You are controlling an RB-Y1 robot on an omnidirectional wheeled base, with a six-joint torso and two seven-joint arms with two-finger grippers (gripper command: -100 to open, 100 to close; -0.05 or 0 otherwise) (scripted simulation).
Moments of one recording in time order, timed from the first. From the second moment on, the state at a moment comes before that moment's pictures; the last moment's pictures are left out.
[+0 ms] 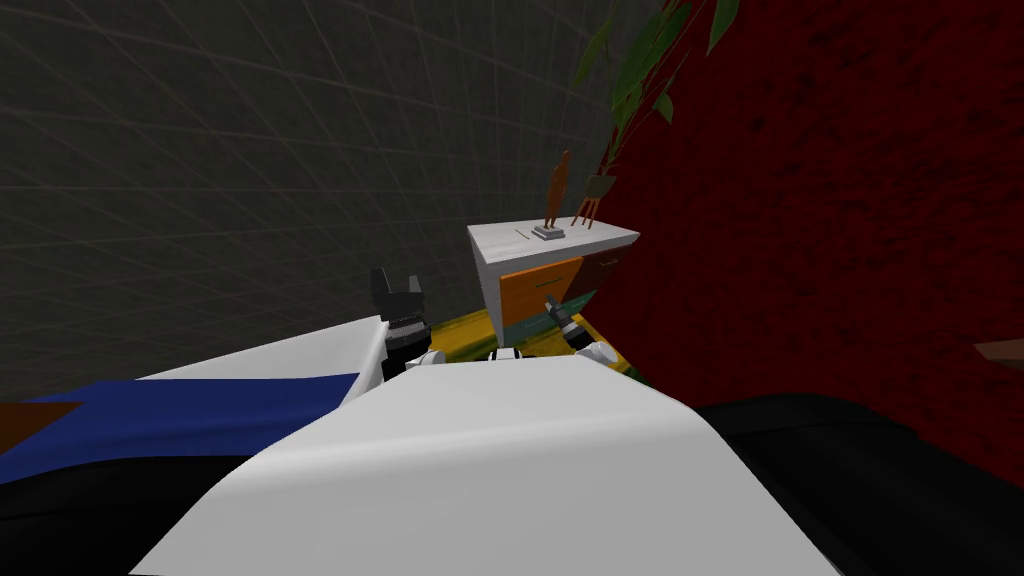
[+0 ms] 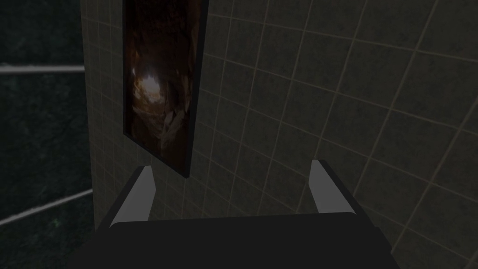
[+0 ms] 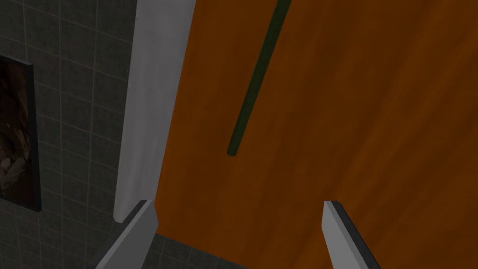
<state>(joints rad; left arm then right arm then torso) 0.52 -0.03 -0.03 -2.20 0.10 -0.60 -0.04 0.40 -0.13 -0.12 -1.84 -2.08 0.65 -0.92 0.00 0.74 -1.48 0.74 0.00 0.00</state>
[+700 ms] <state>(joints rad) 0.52 -0.03 -0.03 -2.20 0.10 -0.60 -0.04 0.41 -0.05 -0.12 -1.88 -2.07 0.60 -0.97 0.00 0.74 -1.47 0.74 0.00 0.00</state>
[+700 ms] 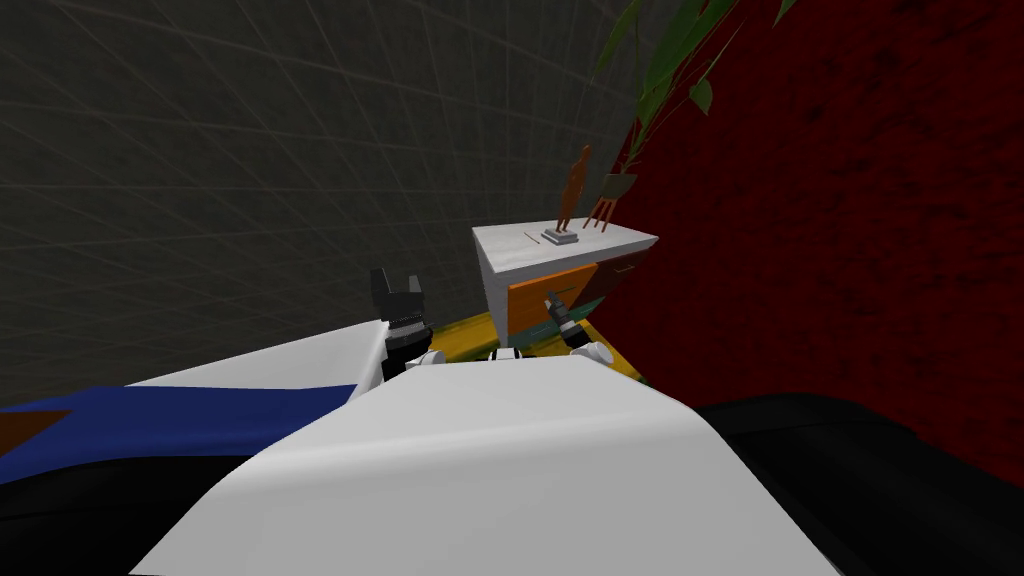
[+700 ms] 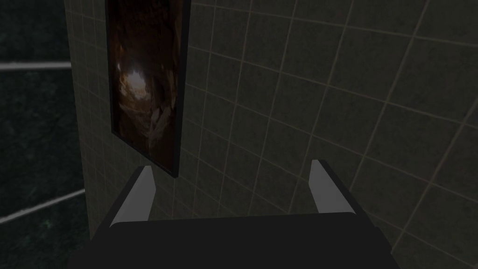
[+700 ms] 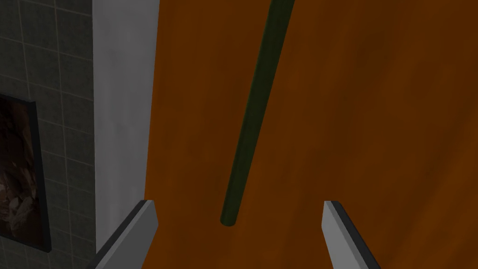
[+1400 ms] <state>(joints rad) 0.52 -0.03 -0.03 -2.20 0.10 -0.60 -0.04 0.41 -0.05 -0.13 -1.90 -2.06 0.57 -0.99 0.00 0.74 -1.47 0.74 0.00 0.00</state>
